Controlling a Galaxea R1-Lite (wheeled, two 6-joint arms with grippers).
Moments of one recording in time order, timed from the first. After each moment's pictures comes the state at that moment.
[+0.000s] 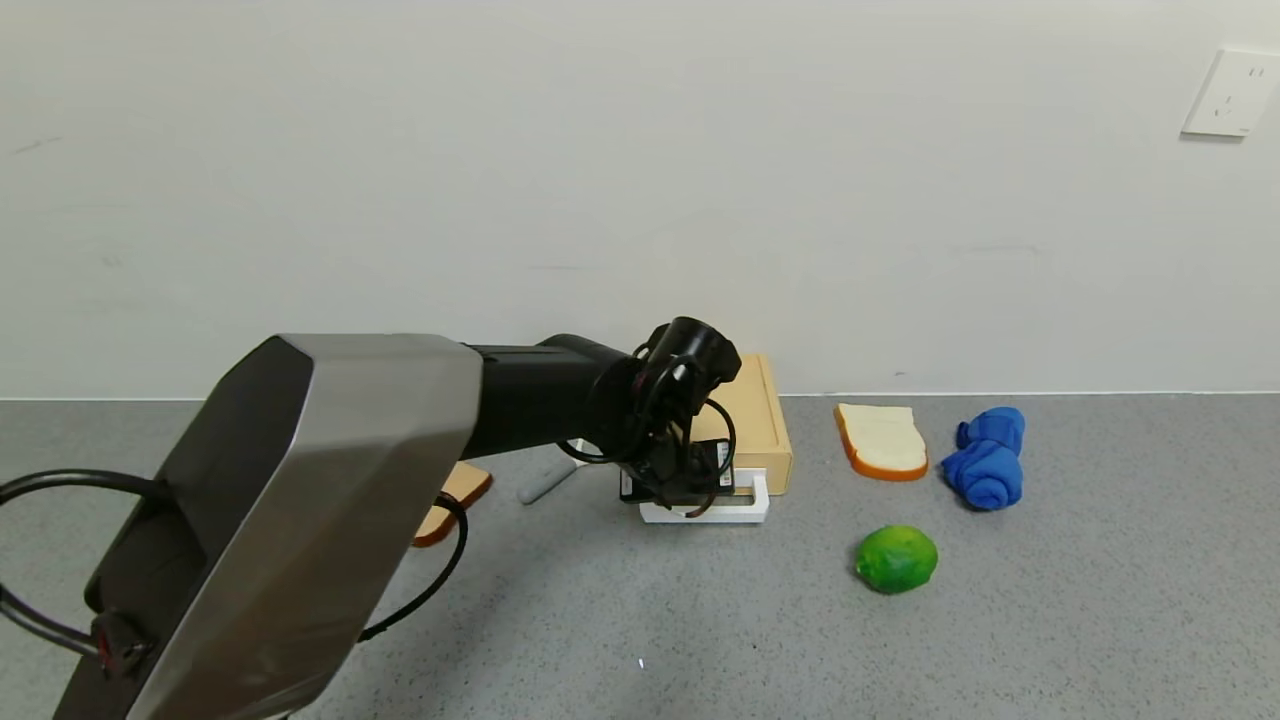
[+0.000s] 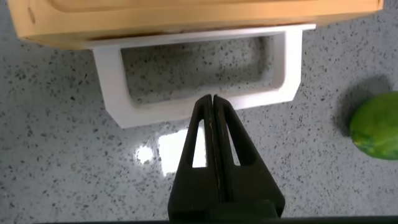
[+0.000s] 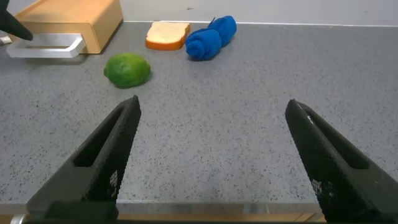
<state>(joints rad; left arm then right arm) -0.65 2.38 -1.98 0.53 0.11 -0.57 0.00 0.00 0.00 0.00 -0.03 0.01</state>
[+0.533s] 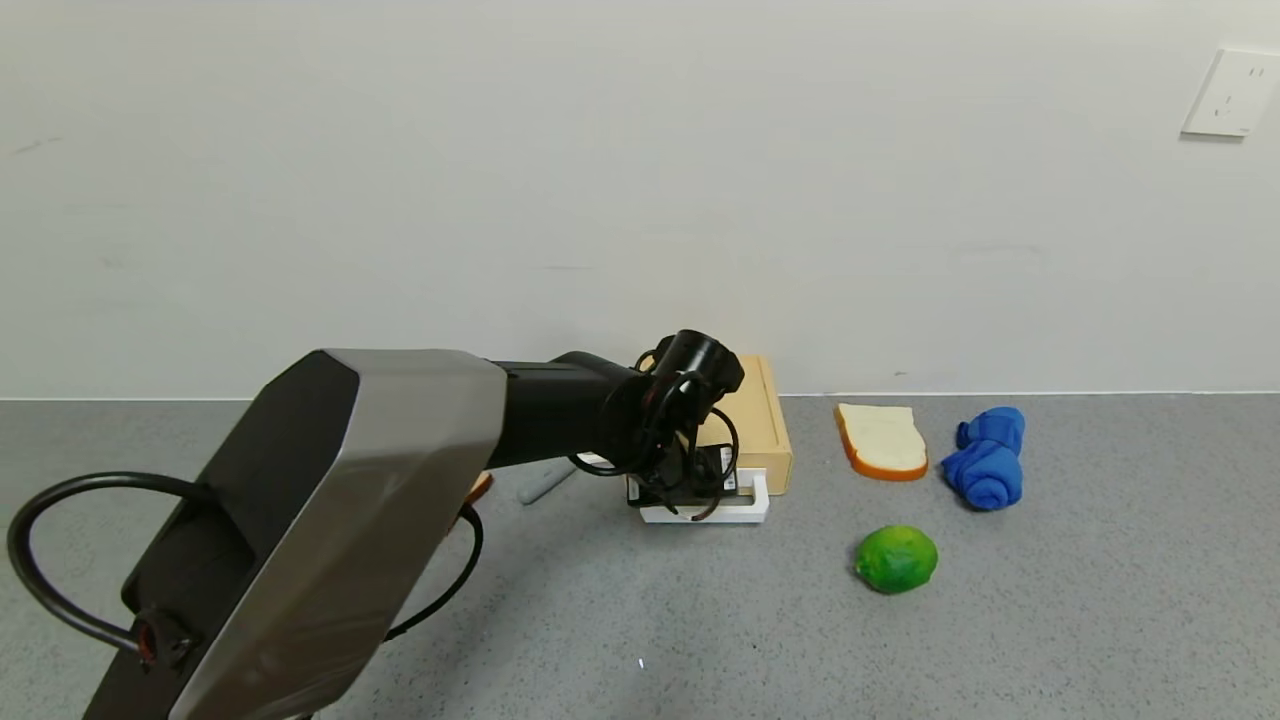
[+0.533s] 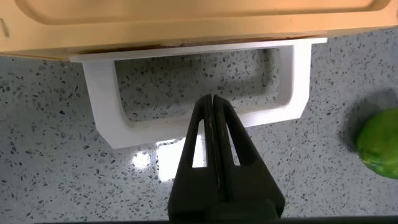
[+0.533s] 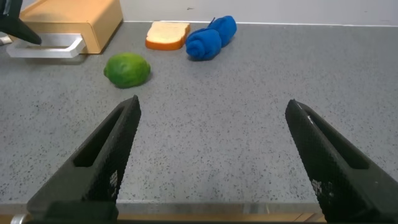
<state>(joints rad) -0.65 2.41 -1.97 0.48 0.12 -0.58 0.00 0.00 0.00 0.00 -0.03 0.02</state>
